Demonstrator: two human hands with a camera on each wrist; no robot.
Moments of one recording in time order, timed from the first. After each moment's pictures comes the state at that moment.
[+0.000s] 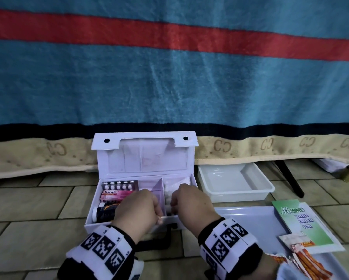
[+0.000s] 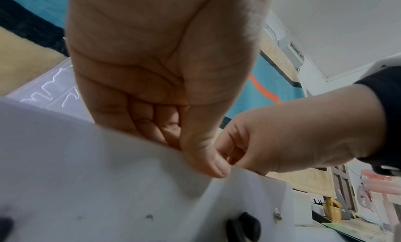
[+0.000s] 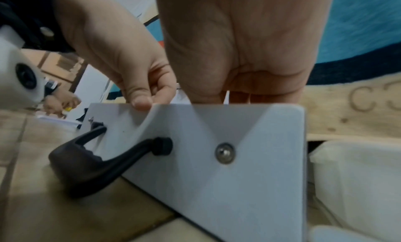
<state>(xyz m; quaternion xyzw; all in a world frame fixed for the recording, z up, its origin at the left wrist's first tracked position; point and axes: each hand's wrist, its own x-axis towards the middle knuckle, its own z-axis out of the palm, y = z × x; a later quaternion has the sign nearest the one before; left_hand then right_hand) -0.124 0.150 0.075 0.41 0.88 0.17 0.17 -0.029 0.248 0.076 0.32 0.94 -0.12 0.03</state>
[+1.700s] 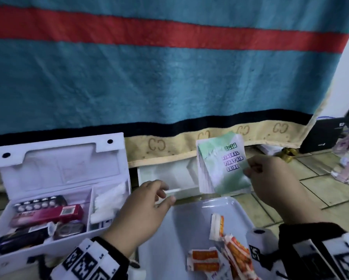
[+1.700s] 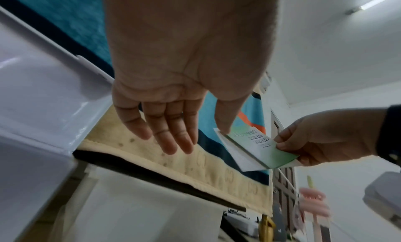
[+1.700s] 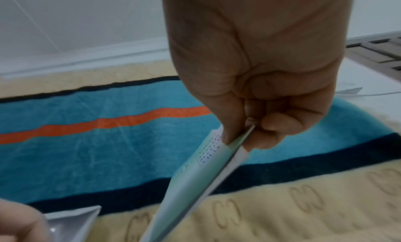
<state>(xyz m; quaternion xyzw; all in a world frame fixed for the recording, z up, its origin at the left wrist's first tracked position) -0.005 0.247 0.083 0.52 0.76 0.36 0.16 0.199 0.379 0.147 0.55 0.77 -0.19 -0.25</state>
